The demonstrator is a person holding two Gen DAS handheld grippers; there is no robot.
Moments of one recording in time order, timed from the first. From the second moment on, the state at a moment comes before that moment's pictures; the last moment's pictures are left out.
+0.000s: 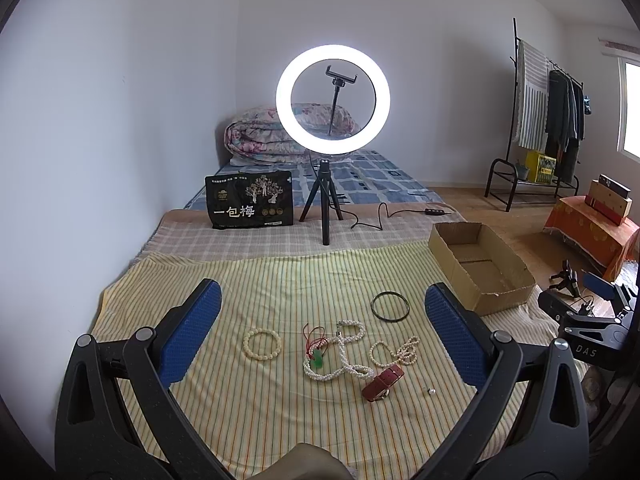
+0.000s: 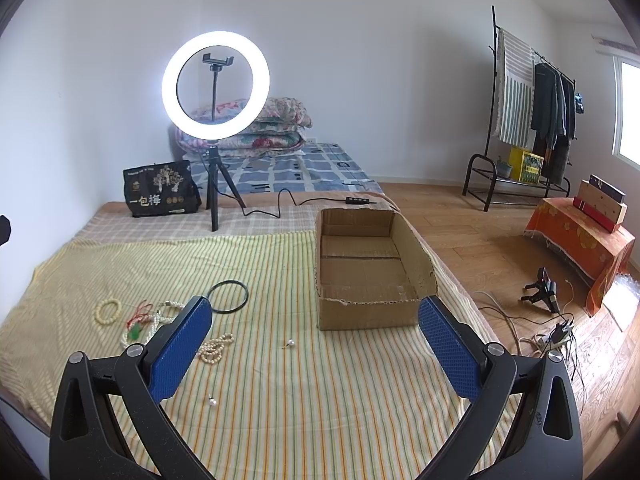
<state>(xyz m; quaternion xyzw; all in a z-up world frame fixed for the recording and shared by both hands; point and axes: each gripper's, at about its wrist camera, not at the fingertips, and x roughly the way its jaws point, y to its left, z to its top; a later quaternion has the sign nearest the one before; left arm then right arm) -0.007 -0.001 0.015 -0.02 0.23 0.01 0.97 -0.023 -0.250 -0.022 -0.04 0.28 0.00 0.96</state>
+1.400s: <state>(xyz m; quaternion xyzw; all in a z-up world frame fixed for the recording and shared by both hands) 0.007 0.014 0.006 -0.02 0.25 0.01 0.97 -0.012 -0.253 -0.034 -0.03 0.28 0.03 0.96</state>
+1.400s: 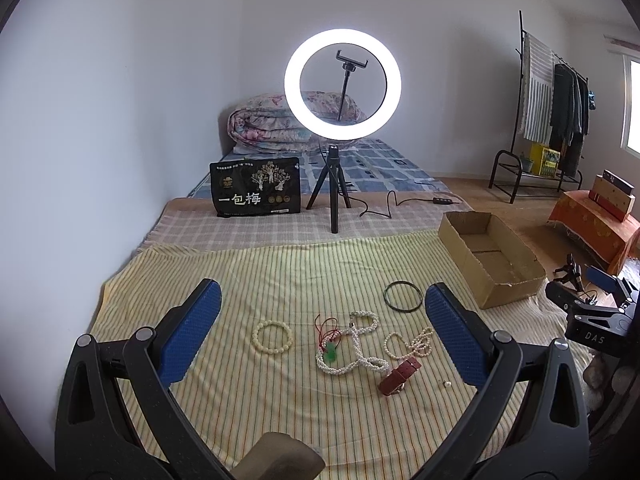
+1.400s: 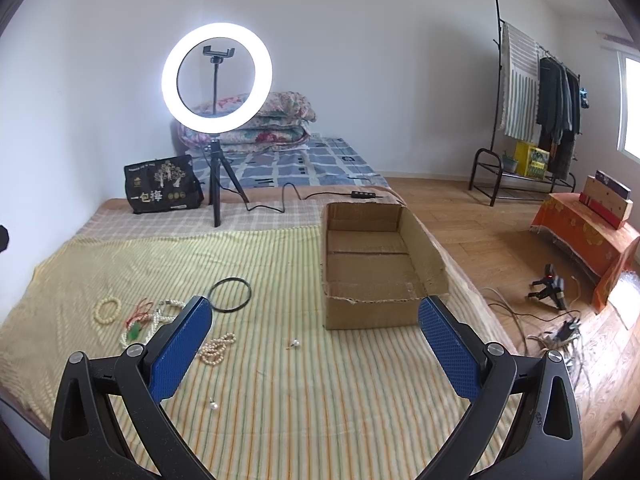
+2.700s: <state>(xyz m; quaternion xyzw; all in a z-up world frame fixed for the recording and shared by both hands) 0.071 -0.029 -0.141 -0.01 0.45 -0.21 0.87 0.171 -0.200 -0.163 0.07 0.54 0.14 0.83</state>
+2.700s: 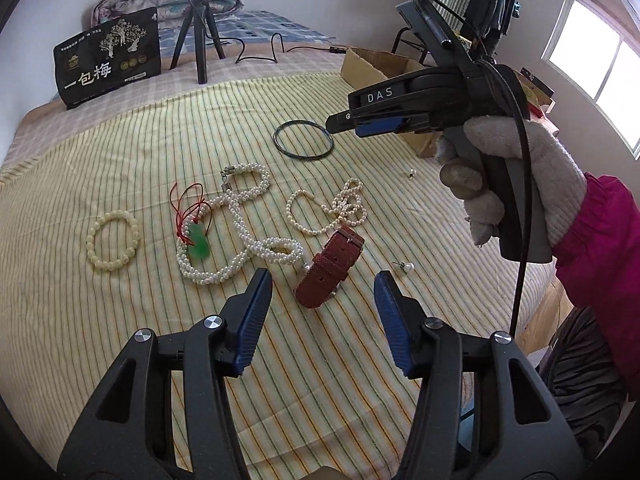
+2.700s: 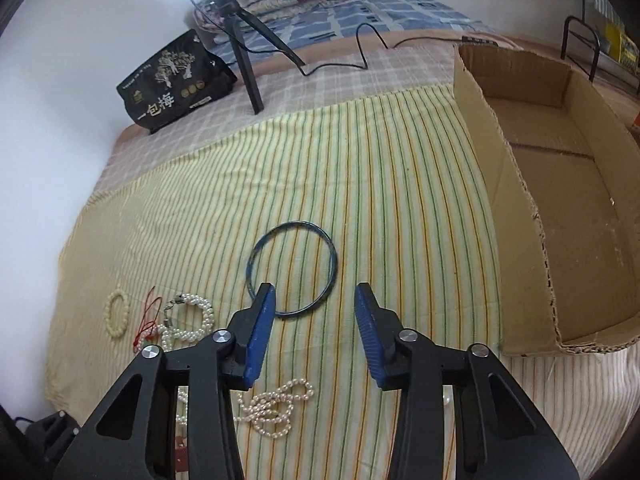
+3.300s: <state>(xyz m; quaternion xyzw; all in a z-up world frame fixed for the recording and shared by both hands) 0.088 -0.036 -0.159 0.00 0.47 -0.21 0.86 0.196 -0.195 -0.191 0.05 0.56 0.10 0.82</state>
